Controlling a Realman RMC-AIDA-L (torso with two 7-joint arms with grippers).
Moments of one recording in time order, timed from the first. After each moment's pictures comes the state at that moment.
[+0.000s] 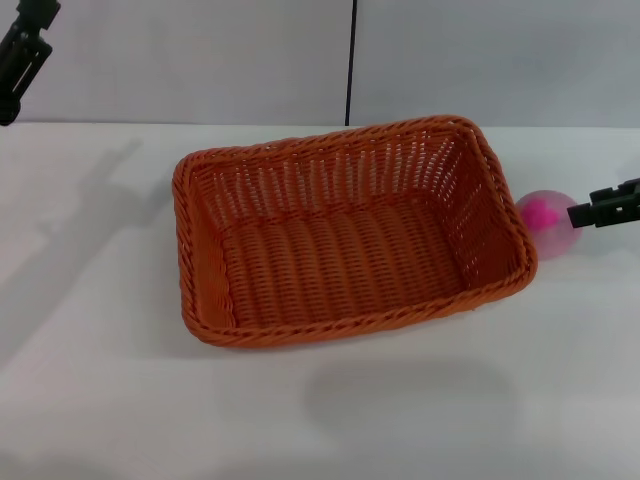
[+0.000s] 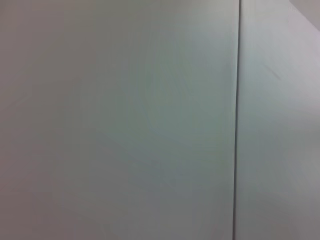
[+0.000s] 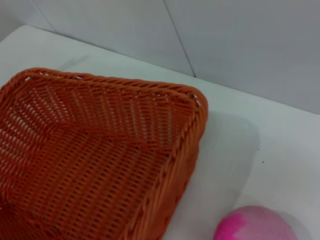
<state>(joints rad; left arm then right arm) -0.39 -2.06 0.46 0.26 1.26 1.80 -0.84 0.66 1.91 -0.66 -0.80 -2.43 -1.58 1.99</state>
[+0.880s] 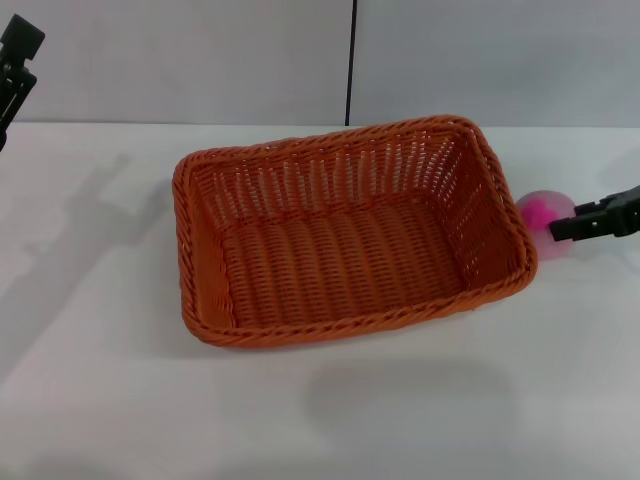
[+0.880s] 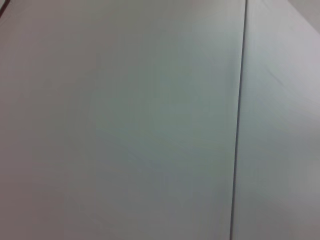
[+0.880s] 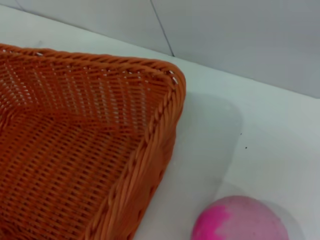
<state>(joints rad) -0.35 -2.06 0.46 0.23 1.26 1.84 -0.84 0.68 1.94 -0.72 -0.72 -2.46 -1.43 1.98</state>
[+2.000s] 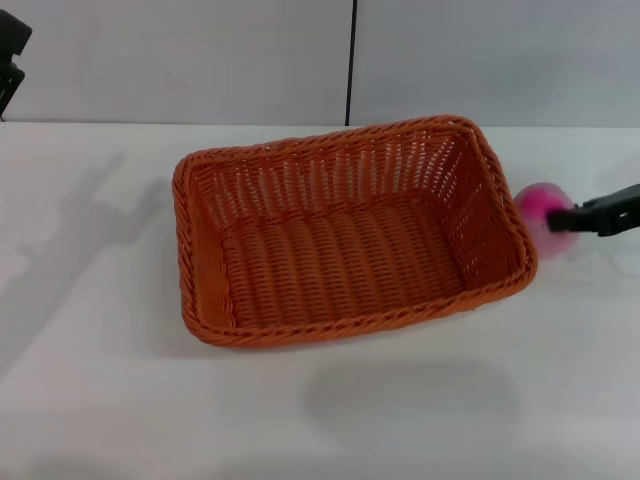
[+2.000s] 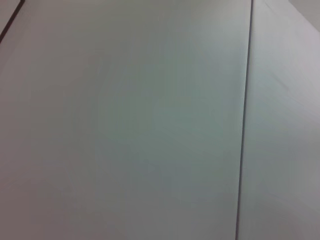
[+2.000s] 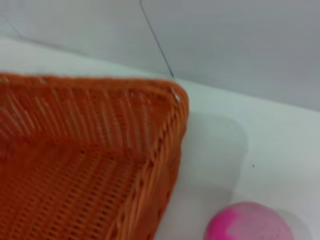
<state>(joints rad) -0.34 -2.06 0.45 0.23 1.25 1.85 -0.85 0.63 1.99 -0.70 -0.78 -2.40 -1.40 1.98</state>
